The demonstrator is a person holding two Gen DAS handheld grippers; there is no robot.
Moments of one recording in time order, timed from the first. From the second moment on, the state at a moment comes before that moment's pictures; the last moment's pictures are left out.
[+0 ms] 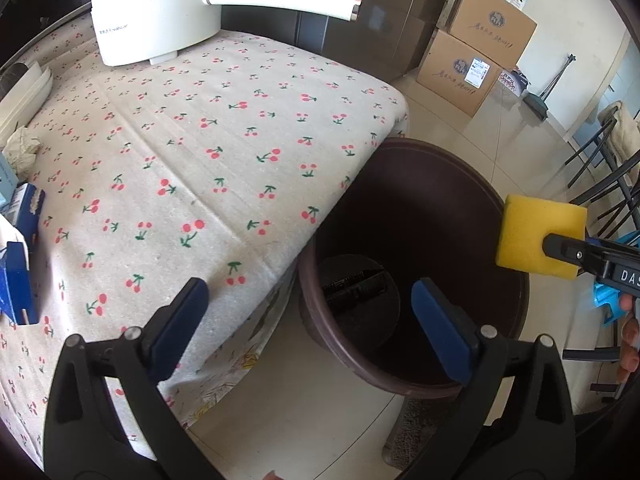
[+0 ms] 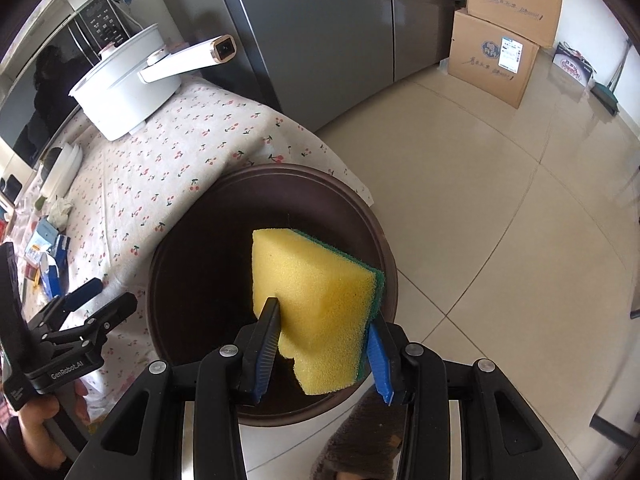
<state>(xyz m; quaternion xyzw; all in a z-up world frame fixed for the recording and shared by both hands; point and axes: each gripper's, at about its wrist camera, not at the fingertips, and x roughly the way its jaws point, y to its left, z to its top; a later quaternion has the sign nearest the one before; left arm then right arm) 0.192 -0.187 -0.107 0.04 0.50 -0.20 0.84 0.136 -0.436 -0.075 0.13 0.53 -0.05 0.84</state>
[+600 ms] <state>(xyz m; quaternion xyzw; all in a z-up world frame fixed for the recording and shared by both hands) 0.181 -0.100 -0.083 0.04 0.50 -0.14 0.85 0.157 -0.386 -0.069 0.11 0.54 -0.03 0.84</state>
